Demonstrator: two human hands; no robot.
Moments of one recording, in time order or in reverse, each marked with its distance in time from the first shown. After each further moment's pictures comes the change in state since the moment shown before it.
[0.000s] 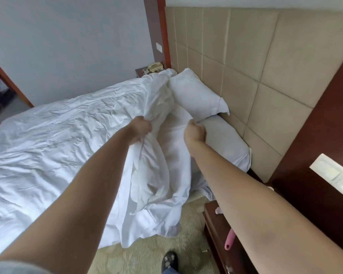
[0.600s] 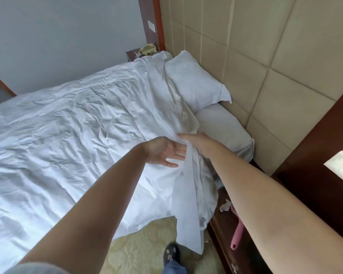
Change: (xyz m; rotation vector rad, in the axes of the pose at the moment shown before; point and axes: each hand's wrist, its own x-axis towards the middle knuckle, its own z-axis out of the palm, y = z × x) left_hand 0.048 -0.044 0.057 -0.285 -0.849 -0.266; right_hand 0.071 0.039 0.019 -0.401 -0.439 0.197
